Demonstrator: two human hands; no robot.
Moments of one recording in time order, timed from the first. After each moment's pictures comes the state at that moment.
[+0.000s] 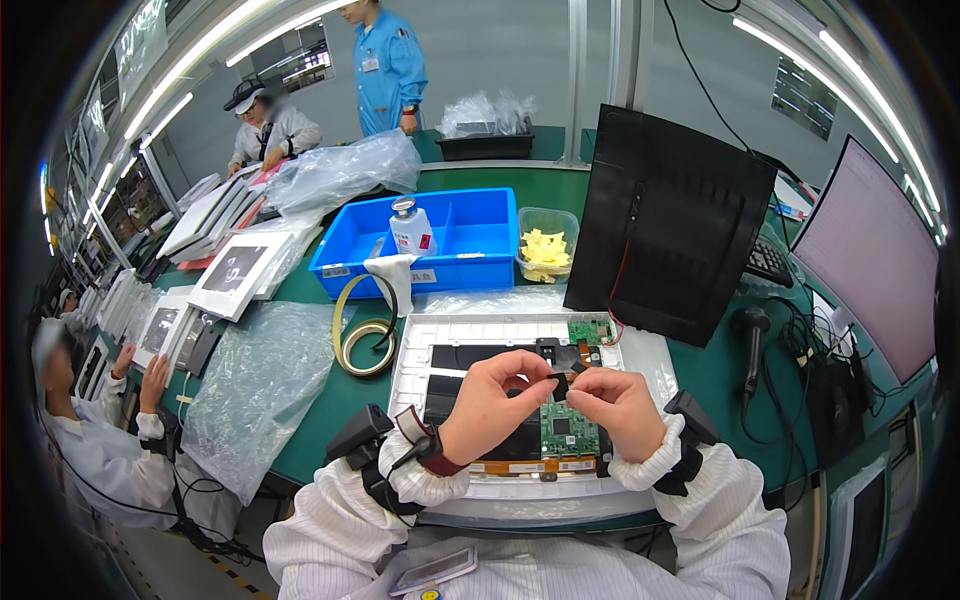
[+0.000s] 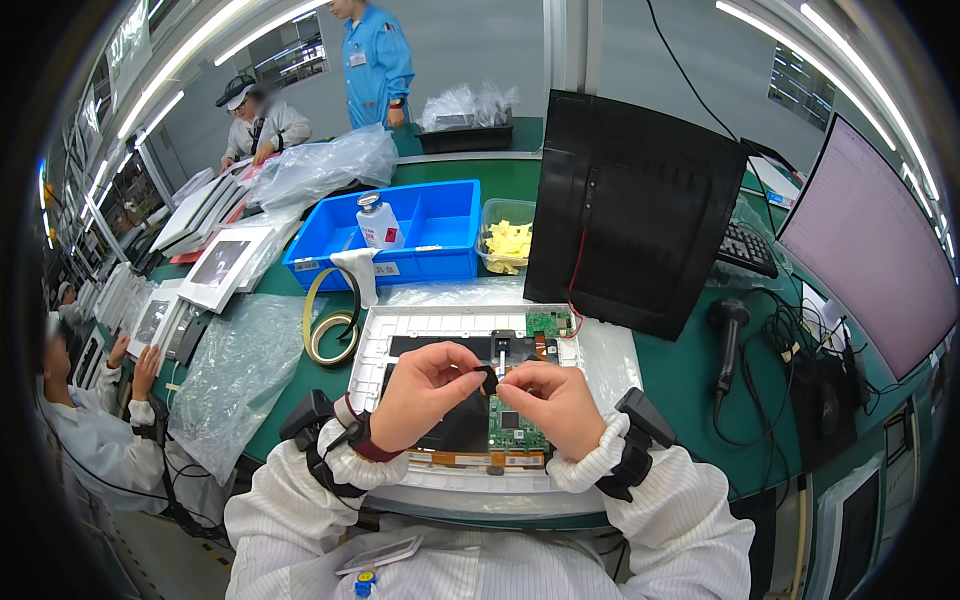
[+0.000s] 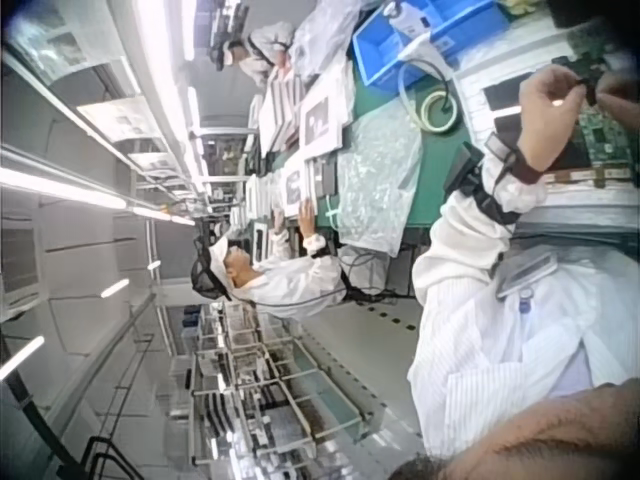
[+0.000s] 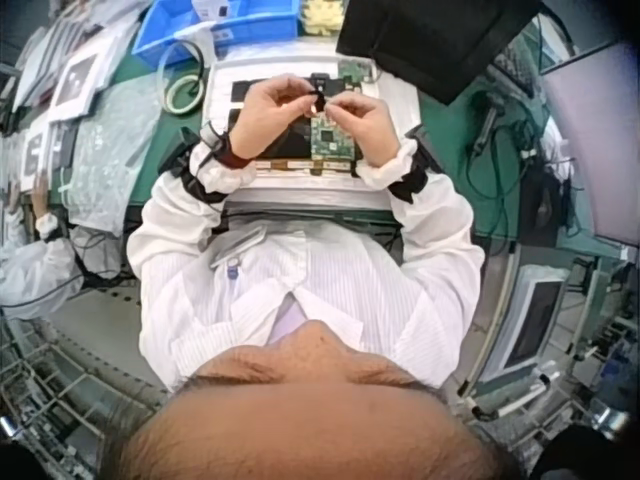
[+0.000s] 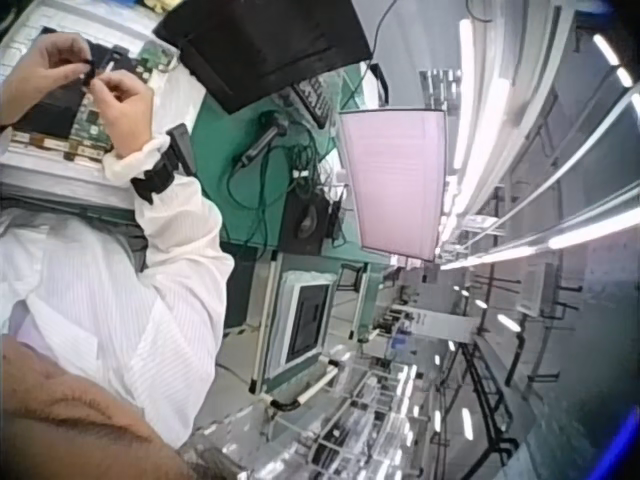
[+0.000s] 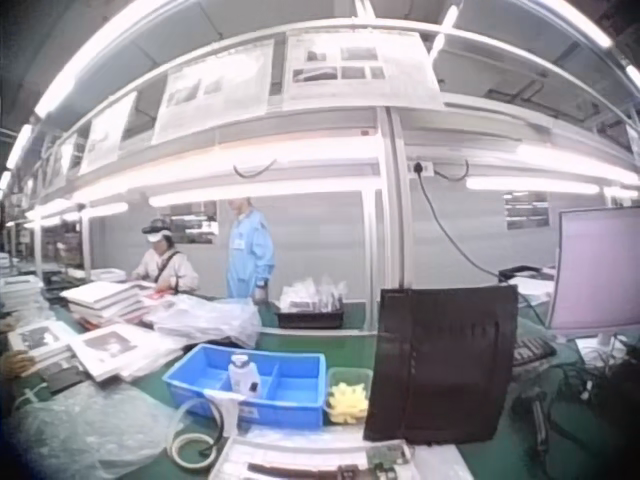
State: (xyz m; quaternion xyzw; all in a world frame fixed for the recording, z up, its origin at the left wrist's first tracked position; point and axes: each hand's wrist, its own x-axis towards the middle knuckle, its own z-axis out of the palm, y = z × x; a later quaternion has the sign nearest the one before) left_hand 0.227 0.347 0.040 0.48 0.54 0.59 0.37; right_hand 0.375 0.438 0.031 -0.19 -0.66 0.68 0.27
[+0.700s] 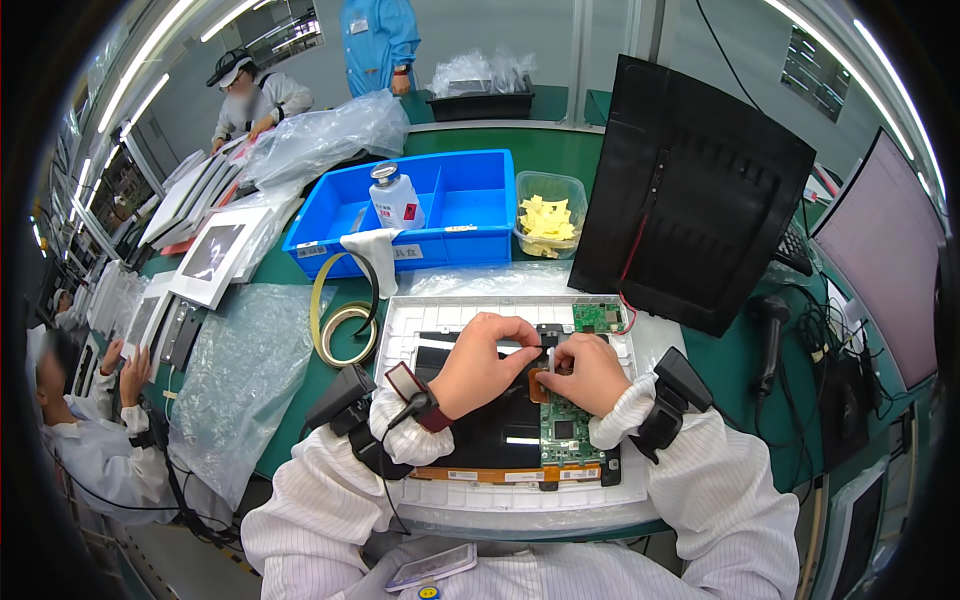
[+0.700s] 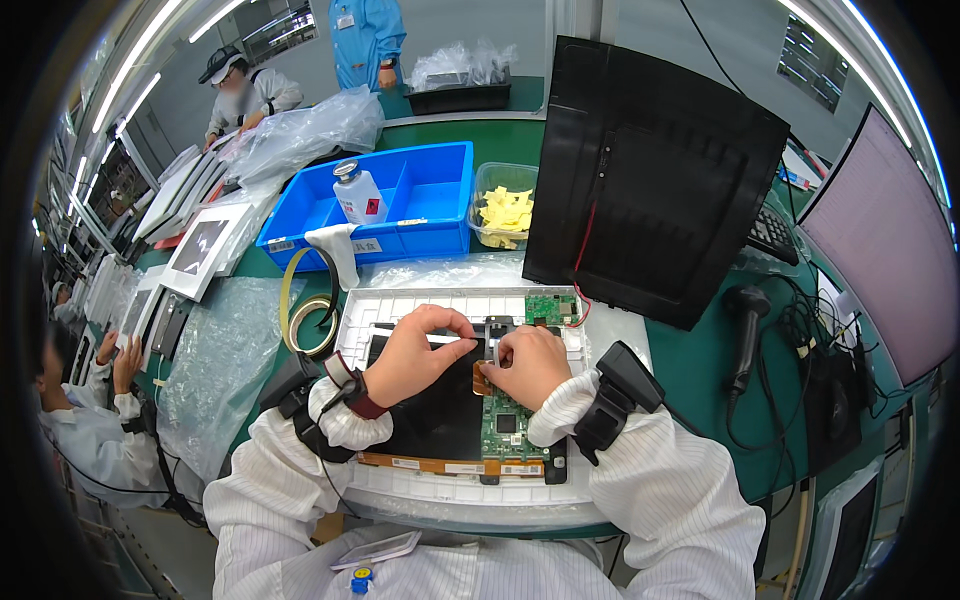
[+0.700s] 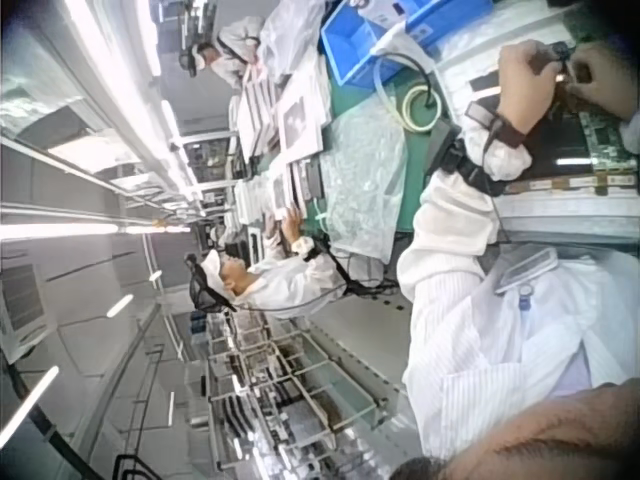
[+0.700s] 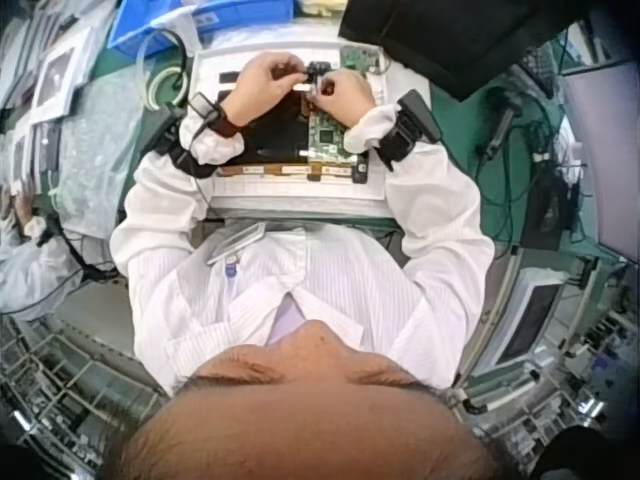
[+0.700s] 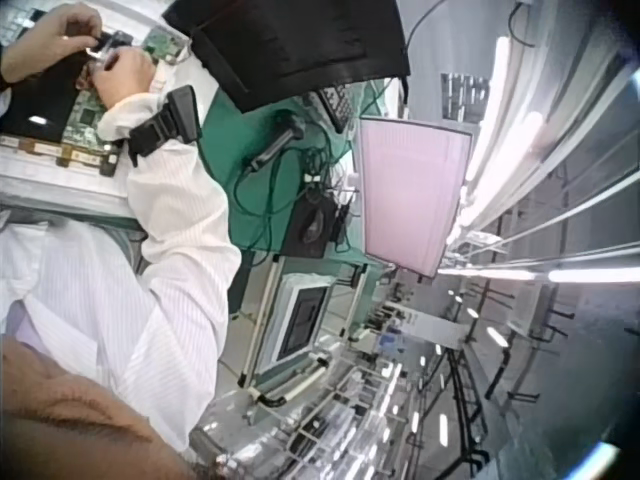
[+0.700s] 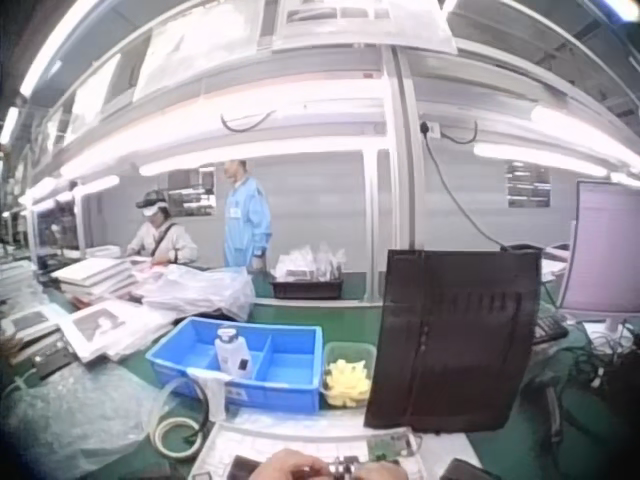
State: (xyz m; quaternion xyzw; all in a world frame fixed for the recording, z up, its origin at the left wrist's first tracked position) left_hand 0.183 0.391 0.003 0.60 0.64 0.45 0.16; right_hand 0.323 0.486 -0.025 -0.27 -0.91 0.28 0.17
